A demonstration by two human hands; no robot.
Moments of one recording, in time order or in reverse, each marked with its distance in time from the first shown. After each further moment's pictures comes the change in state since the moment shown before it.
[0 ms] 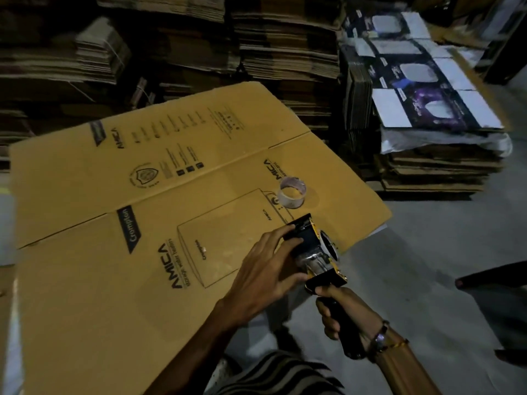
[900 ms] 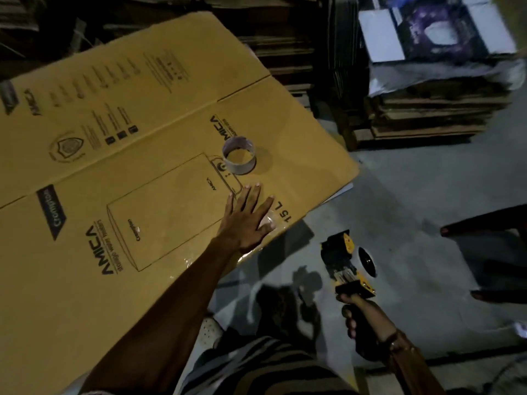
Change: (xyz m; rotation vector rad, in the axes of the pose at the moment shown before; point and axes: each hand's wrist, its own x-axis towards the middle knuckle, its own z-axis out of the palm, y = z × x) left_hand 0.088 -0.045 0.148 0.424 -0.531 -0.220; right_hand 0.003 0.070 -0.201 0.125 0.338 0.228
